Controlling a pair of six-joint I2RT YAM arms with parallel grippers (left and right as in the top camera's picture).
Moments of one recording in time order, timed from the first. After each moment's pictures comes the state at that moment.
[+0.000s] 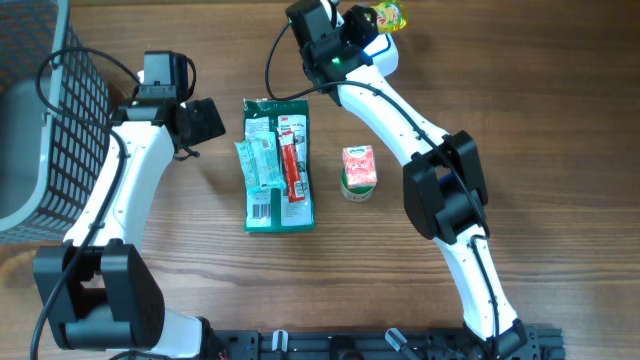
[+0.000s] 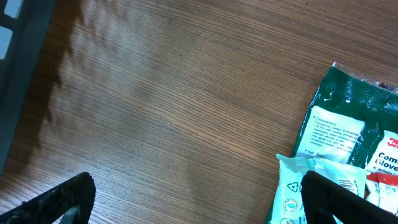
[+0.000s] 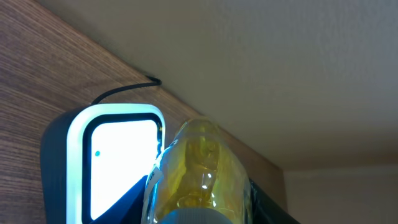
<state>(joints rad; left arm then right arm) -0.01 1.66 1.27 -0.78 -0.19 -0.37 0.56 2.44 2.15 -0.42 0.94 -0.45</state>
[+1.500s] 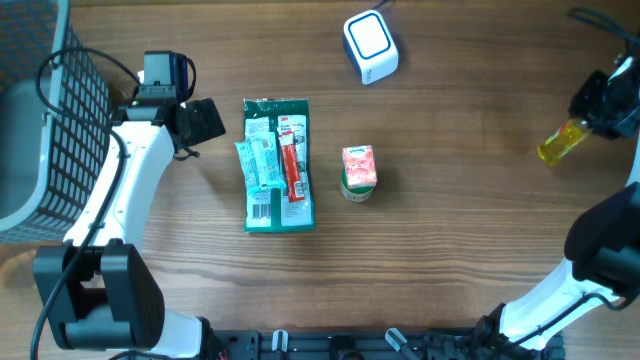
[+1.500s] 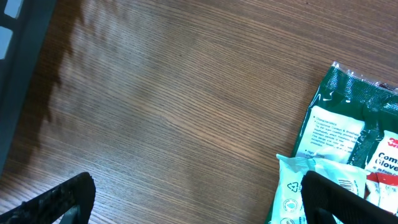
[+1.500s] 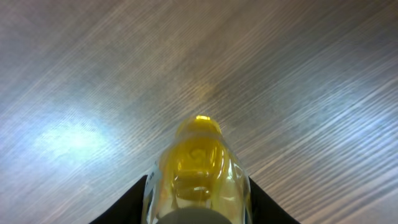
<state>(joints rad) -0.01 1.66 1.27 -0.78 -0.19 -0.37 -0.42 1.96 1.84 -1.27 0.04 0.26</state>
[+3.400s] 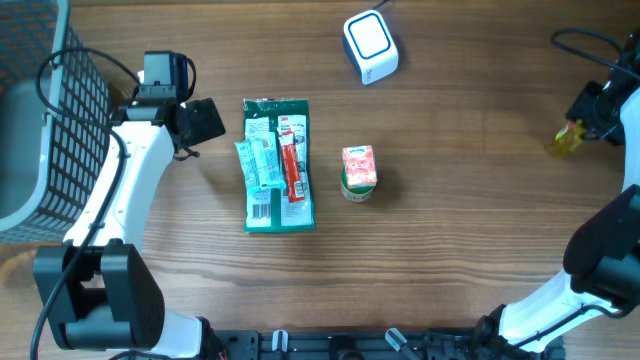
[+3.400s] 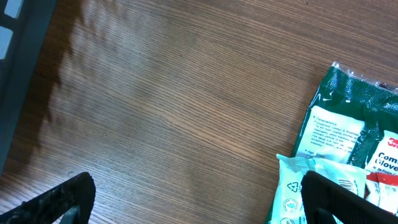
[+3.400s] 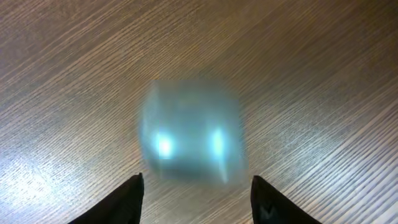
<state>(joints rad) -0.01 1.66 1.27 -0.78 -0.19 -0.37 -0.42 1.89 1.61 -0.94 0.19 0.18</state>
